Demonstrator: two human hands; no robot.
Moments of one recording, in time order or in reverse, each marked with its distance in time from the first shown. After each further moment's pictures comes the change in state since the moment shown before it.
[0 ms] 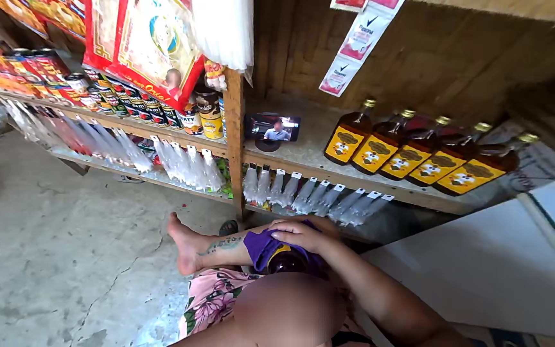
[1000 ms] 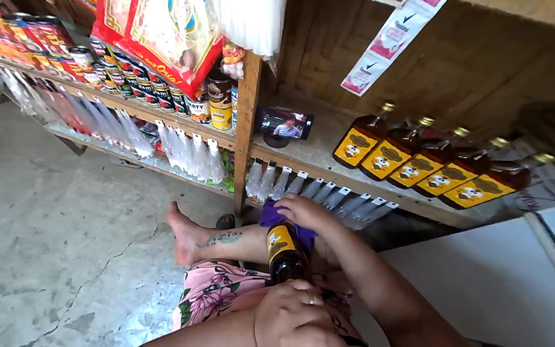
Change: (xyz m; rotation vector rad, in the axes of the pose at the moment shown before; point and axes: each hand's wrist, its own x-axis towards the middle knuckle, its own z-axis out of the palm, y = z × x) left_hand -0.001 0.004 -0.006 0.050 0.017 -0.014; right_hand 0.045 0.006 -0.038 -0.814 0.009 0.337
